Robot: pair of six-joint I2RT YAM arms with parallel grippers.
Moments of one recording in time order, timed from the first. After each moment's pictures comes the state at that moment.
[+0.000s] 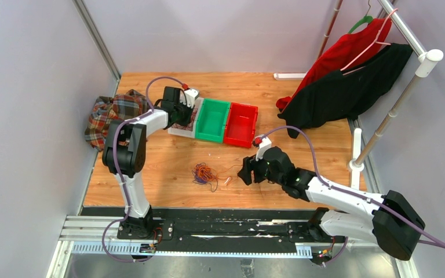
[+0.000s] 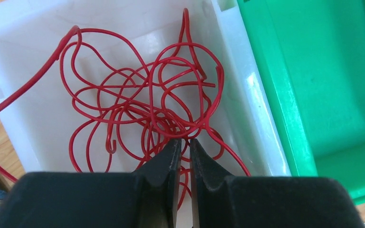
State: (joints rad) left arm -0.20 1.92 1.23 -0.12 0.21 0.28; right arm 0.86 1.07 0.47 0.05 0.03 0.37
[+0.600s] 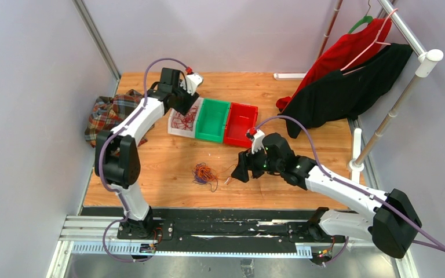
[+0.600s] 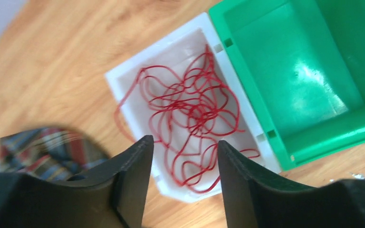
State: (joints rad) left arm -0.25 1.80 1.46 -0.44 0.12 0.45; right arm 0.79 1.12 0.66 -0.14 -0.28 0.38
